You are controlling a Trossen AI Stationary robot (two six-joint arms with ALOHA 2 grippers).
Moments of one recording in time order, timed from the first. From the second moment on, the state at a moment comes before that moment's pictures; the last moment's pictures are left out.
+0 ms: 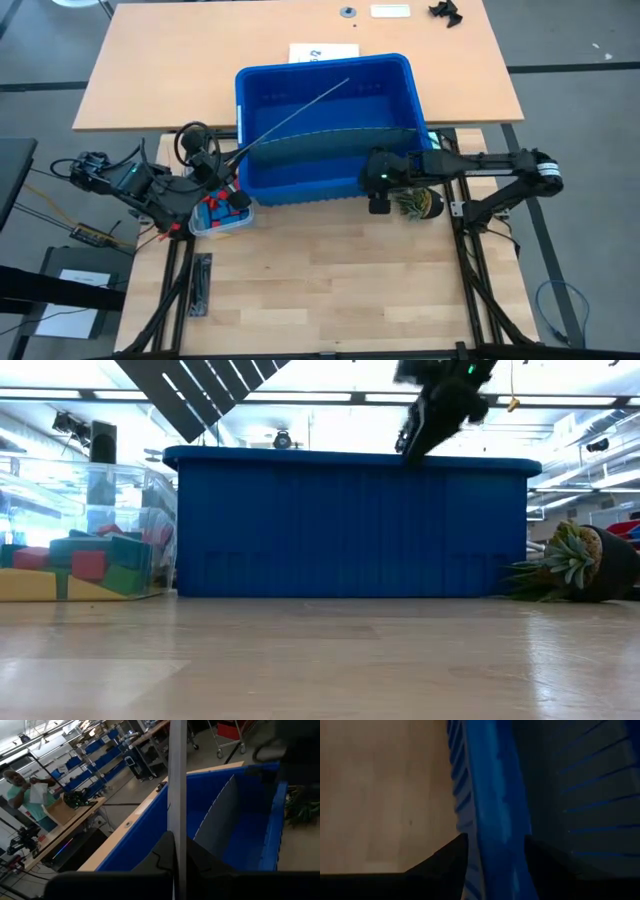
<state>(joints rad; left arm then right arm) -0.41 1.10 1.44 -0.76 -1.22 0.07 -0.09 1.38 1.19 -0.74 0.31 -0.29</state>
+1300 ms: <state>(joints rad) -0.41 1.10 1.44 -0.76 -1.28 0.08 -0.13 1.40 1.30 -0.65 0.46 -0.22</state>
